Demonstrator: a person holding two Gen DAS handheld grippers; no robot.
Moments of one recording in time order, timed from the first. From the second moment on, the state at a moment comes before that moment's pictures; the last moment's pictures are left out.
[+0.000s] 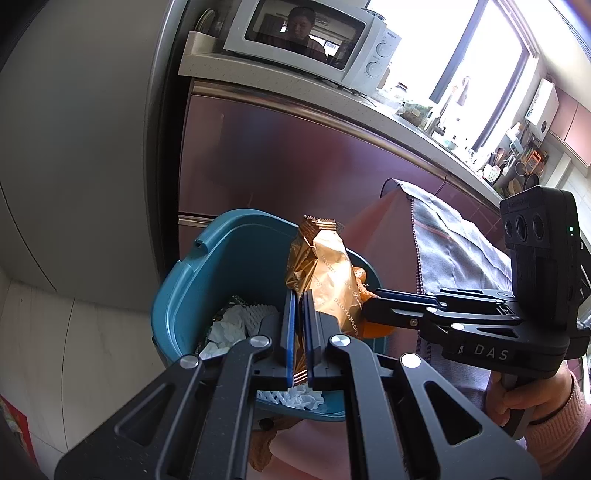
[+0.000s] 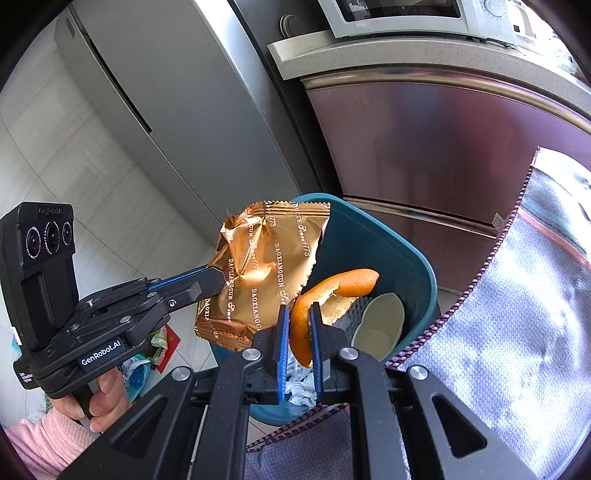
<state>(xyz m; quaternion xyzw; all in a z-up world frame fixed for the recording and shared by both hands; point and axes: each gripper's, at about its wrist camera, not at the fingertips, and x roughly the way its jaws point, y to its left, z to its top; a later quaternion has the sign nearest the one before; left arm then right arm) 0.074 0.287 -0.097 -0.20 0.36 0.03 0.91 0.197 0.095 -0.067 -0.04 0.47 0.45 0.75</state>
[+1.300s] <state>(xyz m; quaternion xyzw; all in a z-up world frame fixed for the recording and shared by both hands) 0.113 0.283 -0.152 -0.19 0.42 0.05 0.88 0.181 0.079 -0.069 -0.02 0.47 0.46 0.75</state>
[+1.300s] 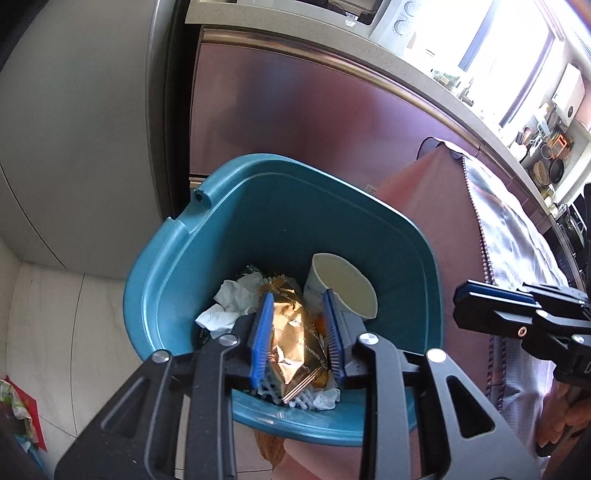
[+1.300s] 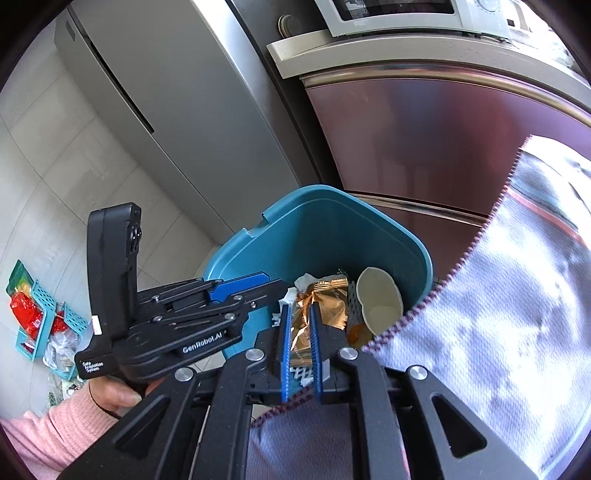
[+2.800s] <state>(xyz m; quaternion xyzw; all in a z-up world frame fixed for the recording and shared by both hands) -0.054 0.090 -0.024 -0.02 0.13 0.03 0.99 -0.025 -0.167 -0.006 0.01 0.09 0.13 0.99</state>
